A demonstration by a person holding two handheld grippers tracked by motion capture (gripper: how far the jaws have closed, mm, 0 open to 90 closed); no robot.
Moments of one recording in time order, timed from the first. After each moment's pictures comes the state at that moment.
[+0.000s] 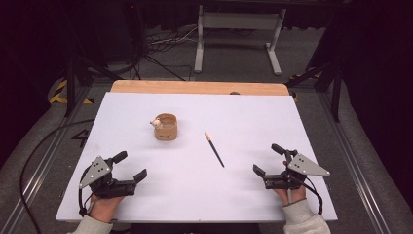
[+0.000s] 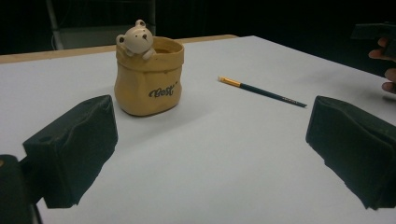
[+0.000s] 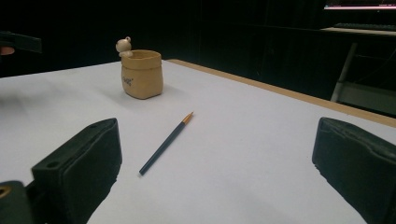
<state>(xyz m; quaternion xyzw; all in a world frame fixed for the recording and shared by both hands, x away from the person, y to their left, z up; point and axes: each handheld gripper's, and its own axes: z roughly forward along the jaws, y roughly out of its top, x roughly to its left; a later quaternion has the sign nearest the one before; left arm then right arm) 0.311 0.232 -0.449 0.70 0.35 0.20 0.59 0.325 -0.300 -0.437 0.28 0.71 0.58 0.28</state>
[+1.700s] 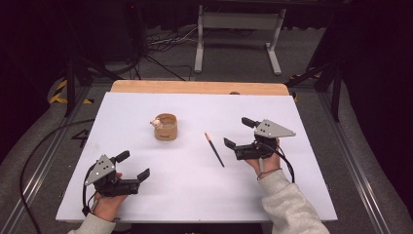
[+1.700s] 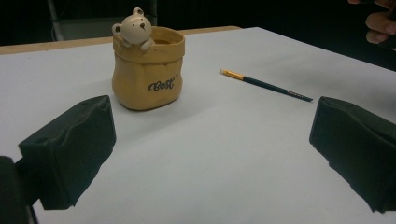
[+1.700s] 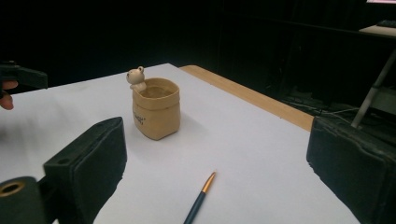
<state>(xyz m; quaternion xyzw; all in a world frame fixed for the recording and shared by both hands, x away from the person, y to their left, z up) 0.316 0.225 -0.452 0.71 0.35 0.20 0.58 0.390 -0.215 -0.376 0.26 0.75 0.56 0.24</state>
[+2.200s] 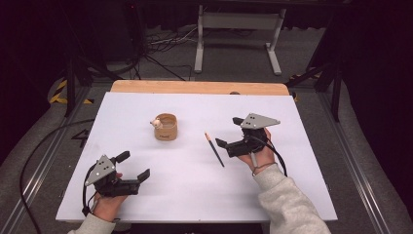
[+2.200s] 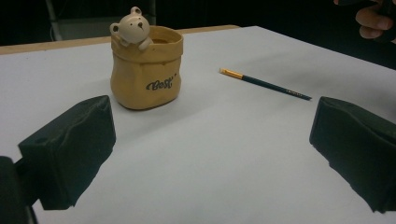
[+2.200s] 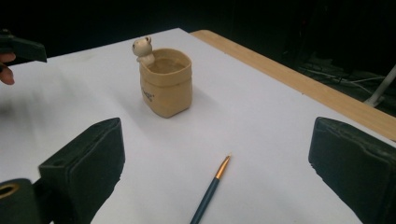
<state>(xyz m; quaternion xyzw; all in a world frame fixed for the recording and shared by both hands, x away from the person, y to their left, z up) 0.315 0.225 -0.452 0.71 0.35 0.20 0.57 0.407 -0.192 -0.370 0.27 0.80 0.50 0.20</state>
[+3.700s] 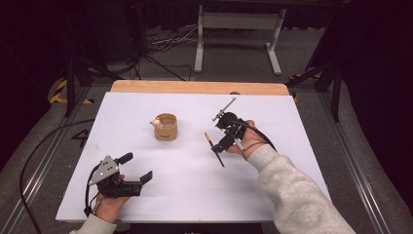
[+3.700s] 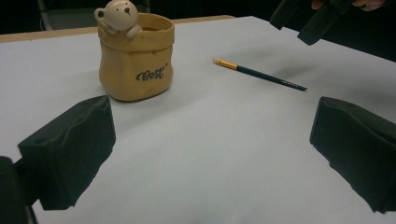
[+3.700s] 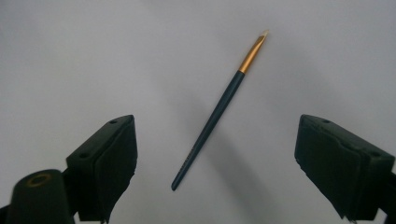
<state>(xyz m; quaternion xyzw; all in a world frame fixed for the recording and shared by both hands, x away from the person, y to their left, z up) 0.316 0.219 -0.456 0.72 0.35 0.19 0.57 0.459 -0.143 -0.371 0.31 0.93 0.19 0.04</state>
